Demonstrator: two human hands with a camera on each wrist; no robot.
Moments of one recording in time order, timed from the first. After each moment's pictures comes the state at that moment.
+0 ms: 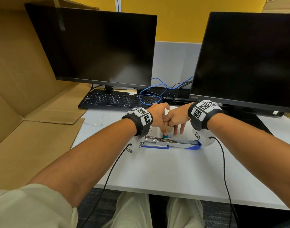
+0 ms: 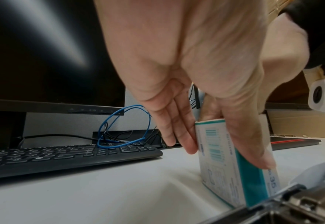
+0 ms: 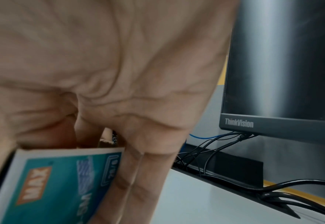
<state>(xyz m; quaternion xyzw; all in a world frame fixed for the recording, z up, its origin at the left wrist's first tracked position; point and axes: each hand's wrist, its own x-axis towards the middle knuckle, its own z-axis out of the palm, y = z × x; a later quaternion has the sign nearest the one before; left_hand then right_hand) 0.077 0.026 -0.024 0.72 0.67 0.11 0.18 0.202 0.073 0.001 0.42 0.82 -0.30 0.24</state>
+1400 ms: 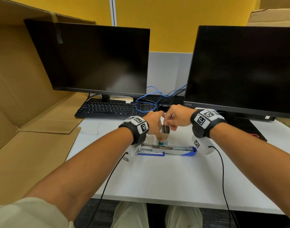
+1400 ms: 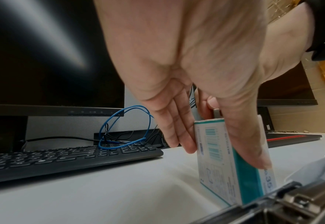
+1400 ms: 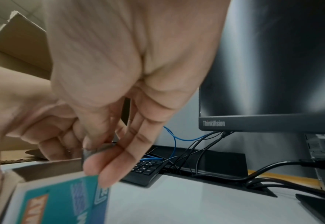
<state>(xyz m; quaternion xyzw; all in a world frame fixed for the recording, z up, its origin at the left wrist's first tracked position) 0.081 0.029 -0.026 0.72 0.66 0.10 0.18 0.234 0.095 0.002 0.33 0.93 -0.17 0.00</state>
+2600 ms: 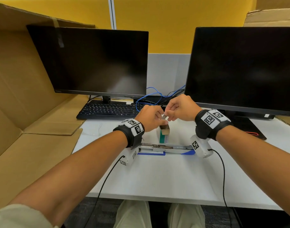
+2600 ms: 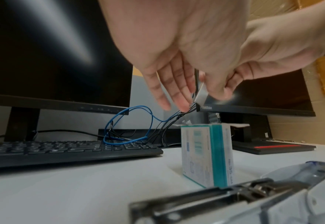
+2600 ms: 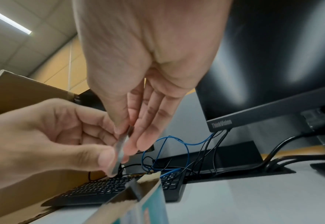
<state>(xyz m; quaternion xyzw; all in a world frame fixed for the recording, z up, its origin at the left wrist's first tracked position) 0.074 0.012 -0.021 0.72 0.62 0.30 0.10 0.244 0.068 0.019 0.37 0.86 -0.25 -0.24</state>
